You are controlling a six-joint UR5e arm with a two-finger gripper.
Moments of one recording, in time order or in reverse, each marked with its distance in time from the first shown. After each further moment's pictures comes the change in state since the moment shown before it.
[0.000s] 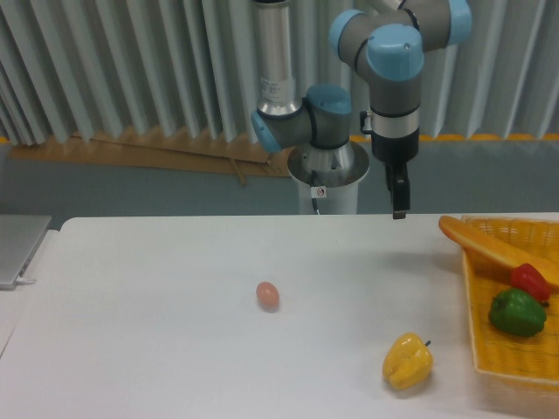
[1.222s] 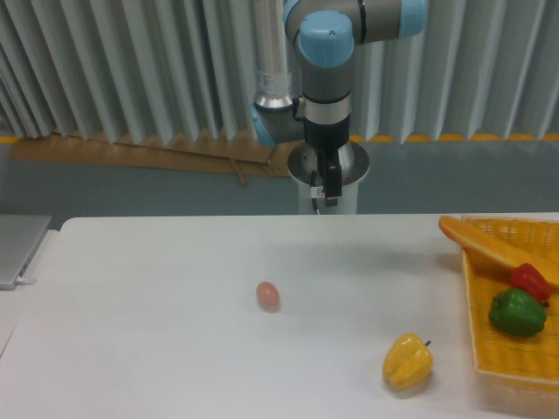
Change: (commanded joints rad) arm -0.236 0.071 0.003 -0.130 -0.078 -0.469
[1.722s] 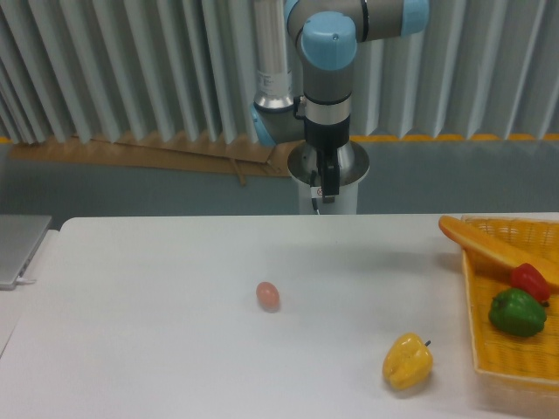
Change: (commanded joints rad) arm -0.003 0.003 -0.001 -0.011 0.000 0.002
